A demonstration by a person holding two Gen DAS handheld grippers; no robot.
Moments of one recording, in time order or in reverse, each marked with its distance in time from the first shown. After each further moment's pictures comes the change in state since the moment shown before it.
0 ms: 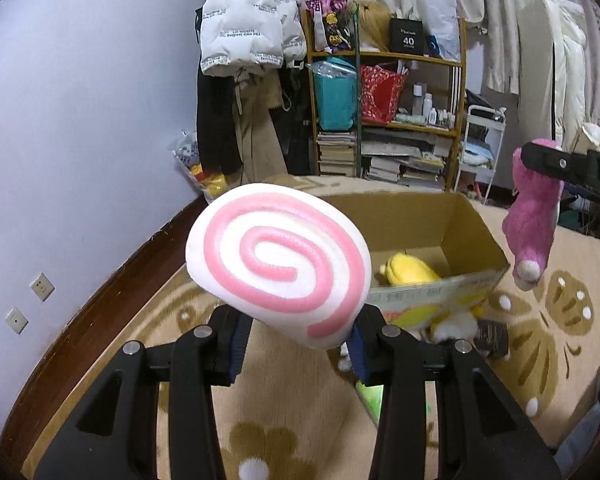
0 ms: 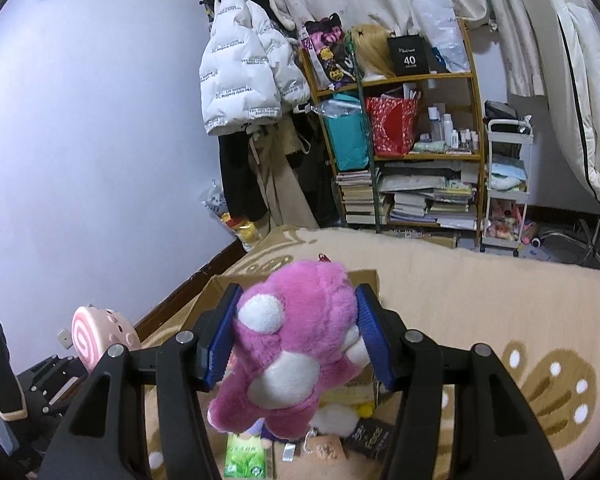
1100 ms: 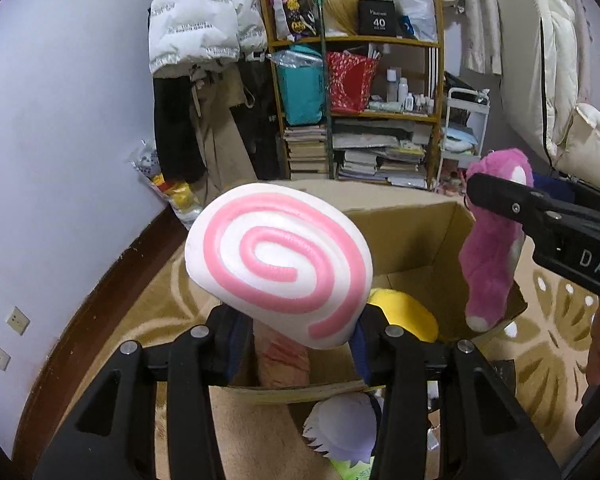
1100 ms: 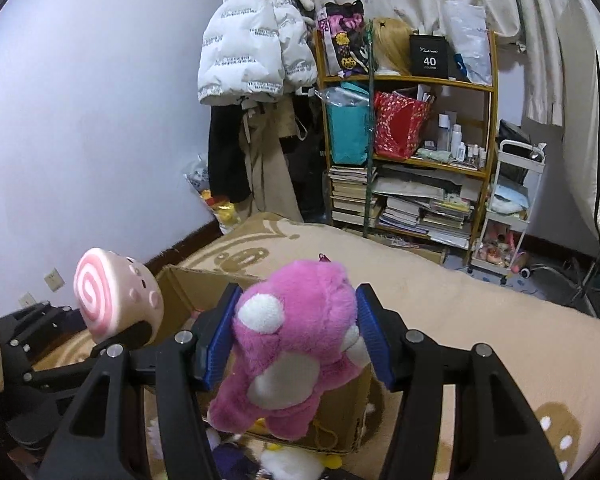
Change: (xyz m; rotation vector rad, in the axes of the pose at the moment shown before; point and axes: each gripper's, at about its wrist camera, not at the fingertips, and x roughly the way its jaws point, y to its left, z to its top) left arm 0.086 -0.045 0.037 0.078 0.038 -0.082; right arm 0.080 -0.003 0.006 -0.163 0.054 -0.080
